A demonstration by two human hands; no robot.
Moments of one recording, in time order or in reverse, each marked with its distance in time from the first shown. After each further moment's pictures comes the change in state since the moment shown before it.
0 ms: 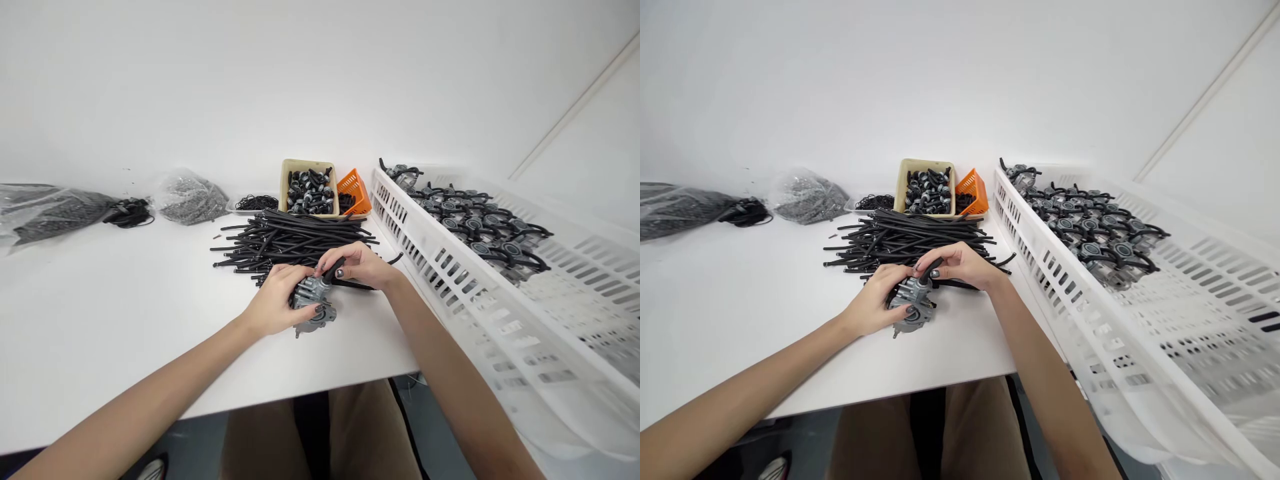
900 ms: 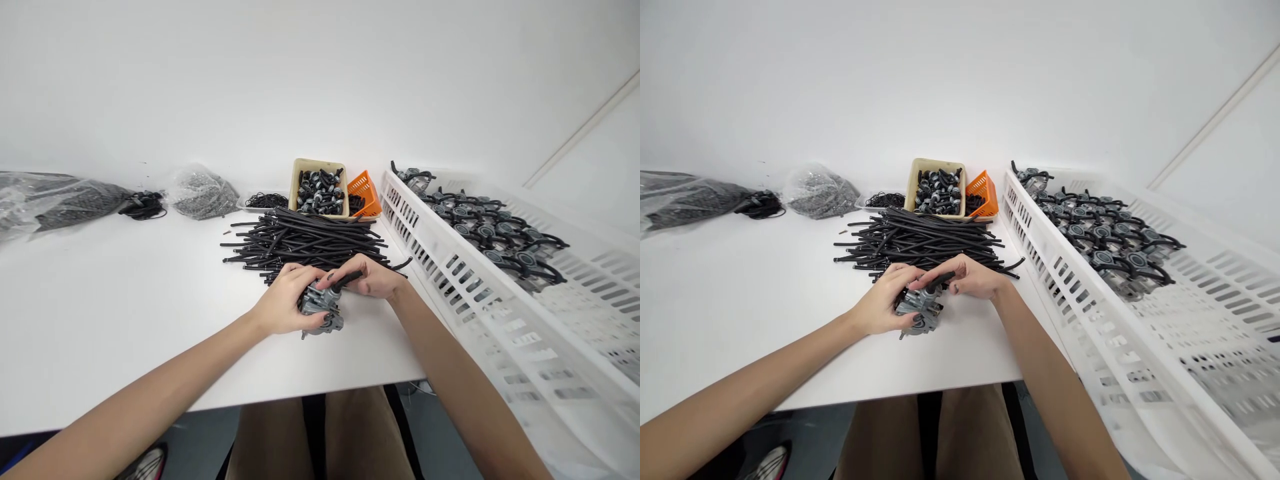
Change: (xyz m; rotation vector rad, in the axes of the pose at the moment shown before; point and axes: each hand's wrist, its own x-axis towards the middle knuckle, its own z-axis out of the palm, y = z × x) left_hand 0.000 0.003 -0.001 -0.056 -0.037 0.004; right_hand 0.000 0.005 0.008 0.097 -0.170 0.117
